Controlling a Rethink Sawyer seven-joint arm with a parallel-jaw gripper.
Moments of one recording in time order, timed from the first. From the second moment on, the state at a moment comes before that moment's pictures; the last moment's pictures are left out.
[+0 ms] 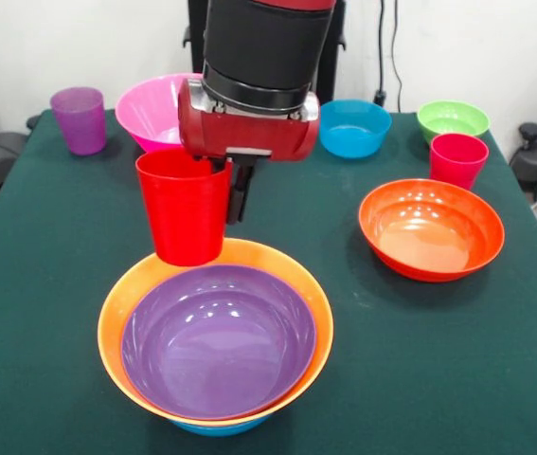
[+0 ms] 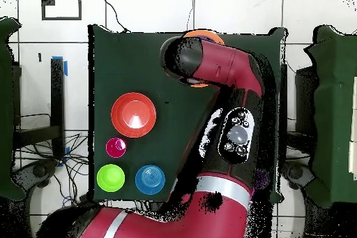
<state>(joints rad) -0.10 -0.45 -0.27 1.14 0.12 0.77 1.27</state>
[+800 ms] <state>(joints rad) -0.08 -0.39 -0.27 1.14 0.12 0.65 1.27</state>
